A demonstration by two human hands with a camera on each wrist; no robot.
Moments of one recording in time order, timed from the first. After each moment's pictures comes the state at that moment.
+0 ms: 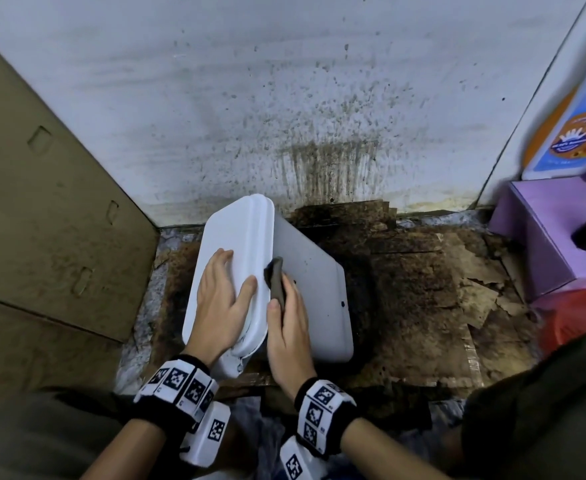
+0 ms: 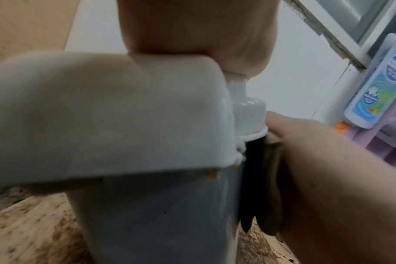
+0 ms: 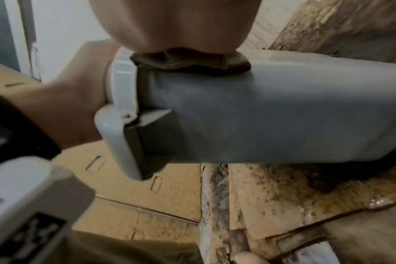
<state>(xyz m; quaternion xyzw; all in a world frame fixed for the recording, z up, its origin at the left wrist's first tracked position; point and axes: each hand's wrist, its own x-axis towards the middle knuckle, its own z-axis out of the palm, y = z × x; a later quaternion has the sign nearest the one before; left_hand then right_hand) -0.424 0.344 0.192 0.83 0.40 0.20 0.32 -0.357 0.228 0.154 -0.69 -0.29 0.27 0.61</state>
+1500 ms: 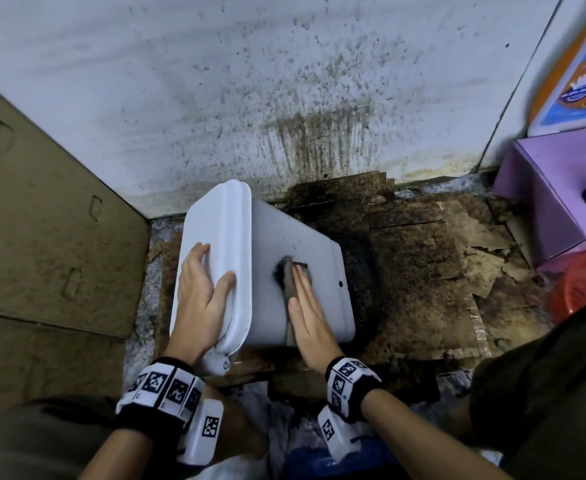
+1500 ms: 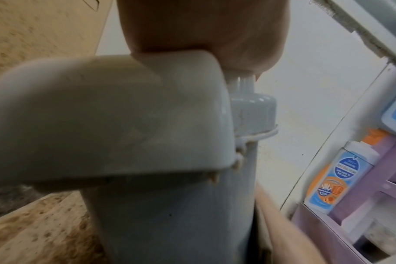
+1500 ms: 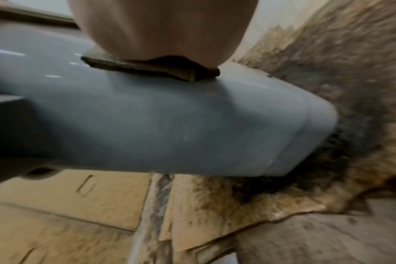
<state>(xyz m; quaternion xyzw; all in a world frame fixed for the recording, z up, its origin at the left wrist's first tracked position) -0.434 0.353 0.193 0.82 0.41 0.20 0.36 -0.313 0.212 0.081 -0.71 -0.38 0.30 0.51</state>
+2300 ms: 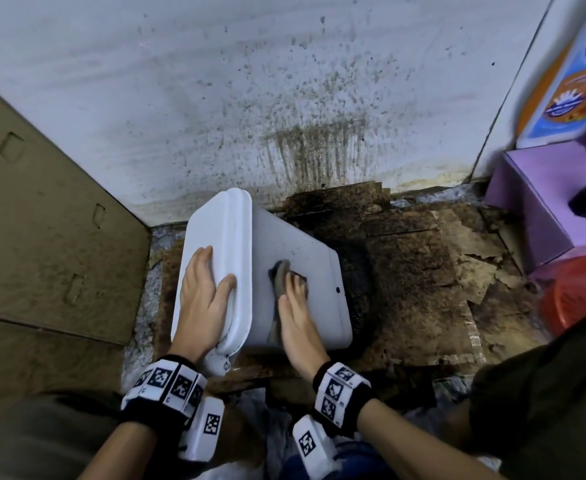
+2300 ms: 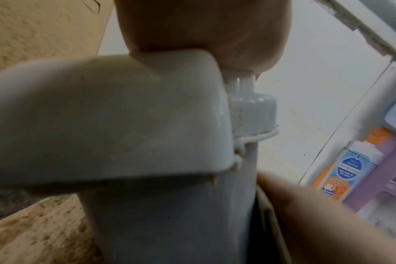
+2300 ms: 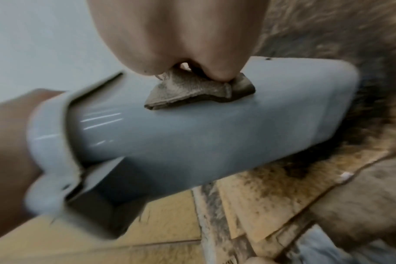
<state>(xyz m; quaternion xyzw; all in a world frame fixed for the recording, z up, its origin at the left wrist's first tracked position) -0.431 0.350 0.198 0.82 0.42 0.17 0.34 -0.328 0.224 0.121 -0.70 -0.29 0.37 0.54</state>
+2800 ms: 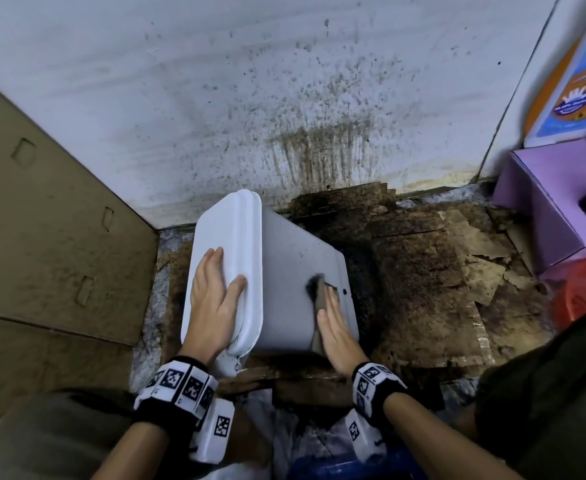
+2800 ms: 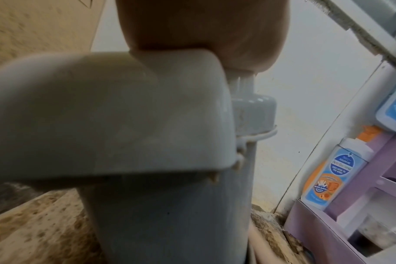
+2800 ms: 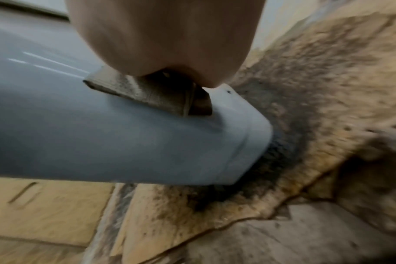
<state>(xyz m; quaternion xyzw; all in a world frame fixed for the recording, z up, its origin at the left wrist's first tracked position) -0.428 0.346 0.196 0.83 0.42 0.17 0.34 -0.288 0.183 0.052 -0.75 -0.35 0.36 0.42</state>
